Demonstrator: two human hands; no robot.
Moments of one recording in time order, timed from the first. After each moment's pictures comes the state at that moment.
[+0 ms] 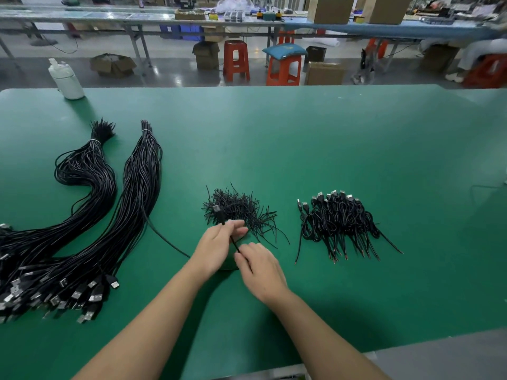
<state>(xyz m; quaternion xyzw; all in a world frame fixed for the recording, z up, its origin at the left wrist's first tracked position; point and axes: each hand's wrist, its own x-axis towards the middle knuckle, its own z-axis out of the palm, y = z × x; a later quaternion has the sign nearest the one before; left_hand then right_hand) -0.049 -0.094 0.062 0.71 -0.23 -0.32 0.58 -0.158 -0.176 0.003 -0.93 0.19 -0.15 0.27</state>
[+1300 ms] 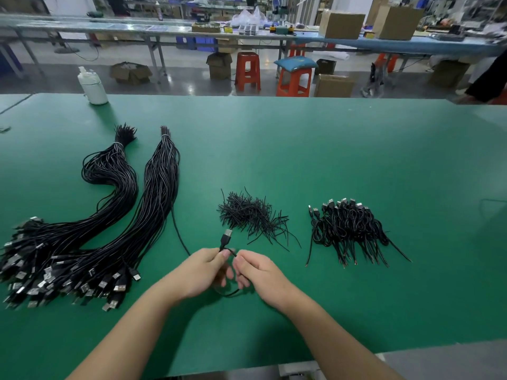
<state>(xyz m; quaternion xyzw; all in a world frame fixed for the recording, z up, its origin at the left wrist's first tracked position) -0.048 -0.012 0.090 0.77 -0.34 -0.37 0.39 -0.172 -0.140 0.067 -0.75 0.11 -0.05 0.65</state>
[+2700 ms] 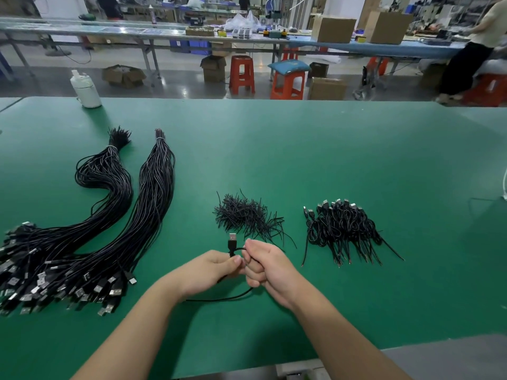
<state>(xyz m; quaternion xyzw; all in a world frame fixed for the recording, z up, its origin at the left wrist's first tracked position) -0.047 -0.022 0.085 0.67 -0.38 -0.47 0.43 -0.176 -0.152 0.088 -0.56 0.16 -0.05 0.81</state>
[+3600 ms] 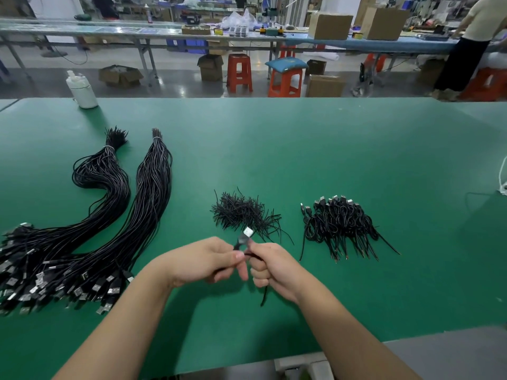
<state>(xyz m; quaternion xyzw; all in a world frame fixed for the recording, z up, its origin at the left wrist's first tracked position) -0.048 -0.023 0.131 0.64 -0.44 -0.50 0.39 -0.181 -0.164 0.090 -0.57 0.22 0.01 0.79</state>
